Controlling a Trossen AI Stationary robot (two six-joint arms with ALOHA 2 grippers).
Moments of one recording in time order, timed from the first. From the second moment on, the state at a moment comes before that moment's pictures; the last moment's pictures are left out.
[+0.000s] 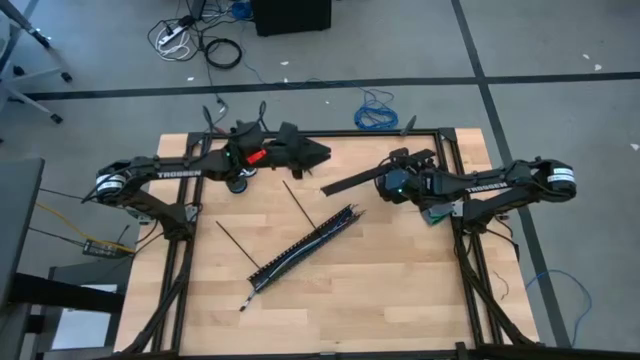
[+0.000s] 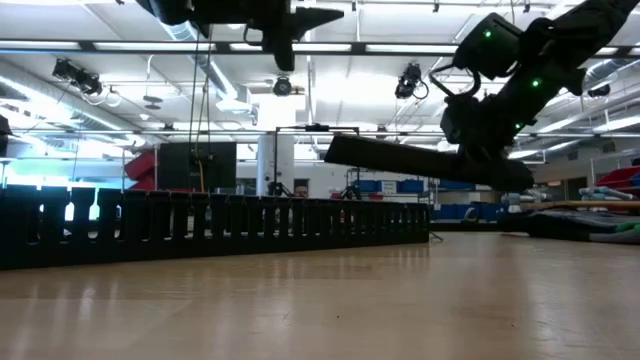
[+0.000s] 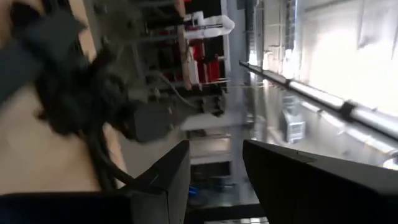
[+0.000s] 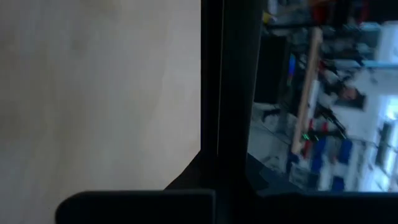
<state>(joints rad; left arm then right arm) 0.30 1.40 1.02 0.45 0.26 -1.48 -0.18 1.23 0.52 -0.07 0.84 -0.87</state>
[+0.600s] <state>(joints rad) 0.14 1.40 1.02 0.14 -0.05 -2.03 -0.19 1.05 0.51 0.18 0.92 -0.96</state>
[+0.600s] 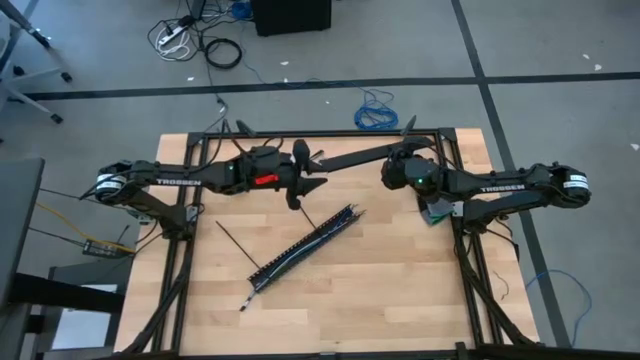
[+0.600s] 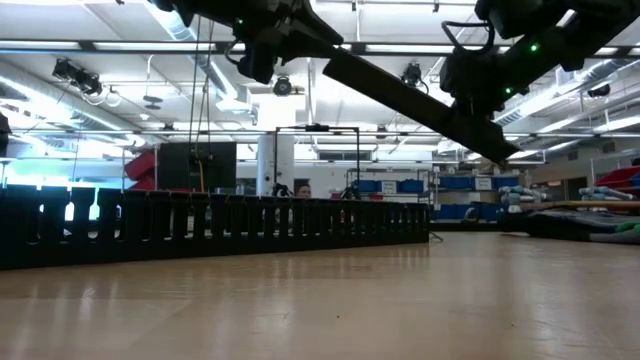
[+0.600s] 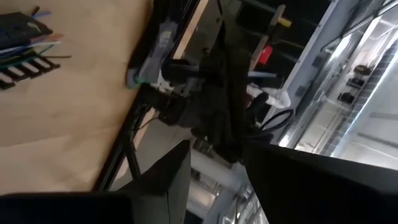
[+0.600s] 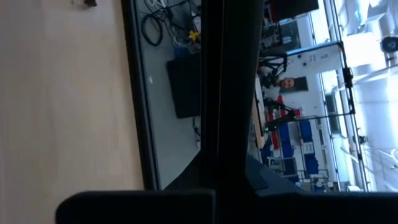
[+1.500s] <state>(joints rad) 0.14 1.40 1.02 0.10 -0.17 -1.91 -0.19 1.05 0.51 0.25 0.84 -1.04</state>
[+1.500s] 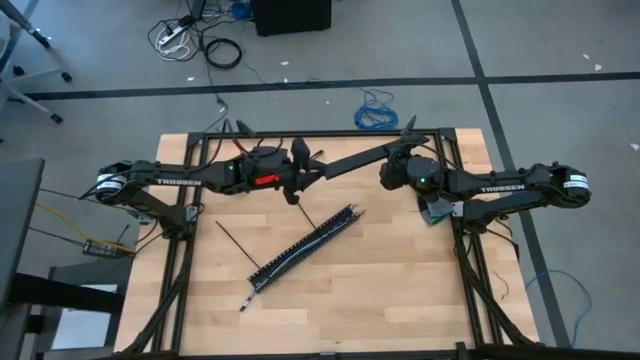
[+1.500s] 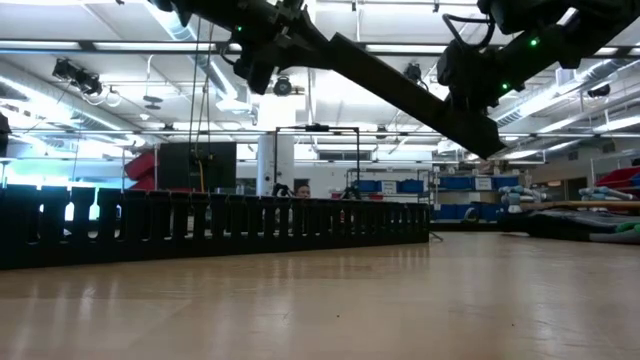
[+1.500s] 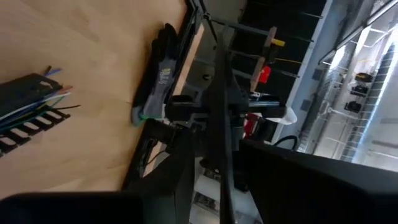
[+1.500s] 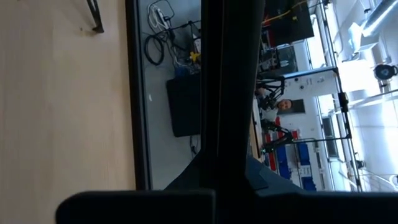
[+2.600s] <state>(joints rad) 0.16 1.53 1.02 0.33 -0.22 -1.59 -0.25 1.05 0.66 -0.03 0.30 -0.49</state>
